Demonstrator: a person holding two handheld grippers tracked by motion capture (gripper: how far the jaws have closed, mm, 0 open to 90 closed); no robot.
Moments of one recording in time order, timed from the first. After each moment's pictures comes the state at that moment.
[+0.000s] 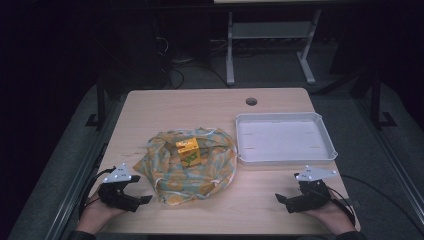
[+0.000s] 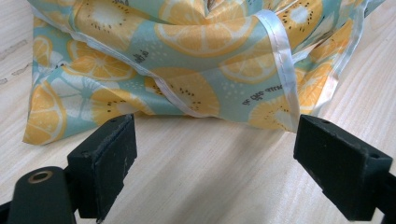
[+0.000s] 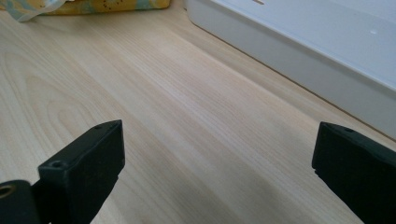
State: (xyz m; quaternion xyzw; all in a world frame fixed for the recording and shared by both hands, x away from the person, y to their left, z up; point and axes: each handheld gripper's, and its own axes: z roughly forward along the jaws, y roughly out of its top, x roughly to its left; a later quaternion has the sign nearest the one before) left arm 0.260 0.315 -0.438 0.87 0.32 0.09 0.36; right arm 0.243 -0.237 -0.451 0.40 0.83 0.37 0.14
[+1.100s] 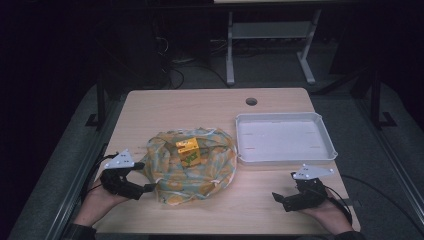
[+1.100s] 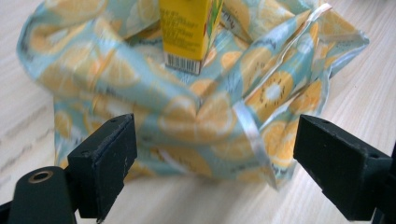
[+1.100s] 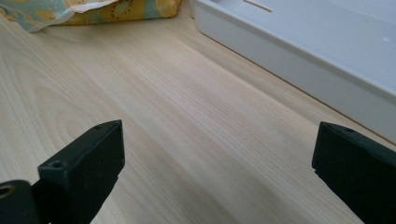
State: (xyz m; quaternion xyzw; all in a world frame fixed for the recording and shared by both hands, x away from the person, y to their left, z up) left arm 0.279 0.294 -0.395 0.87 0.29 0.10 0.38; right arm 0.247 -0.230 -0.450 0.40 0.83 0.38 0.14
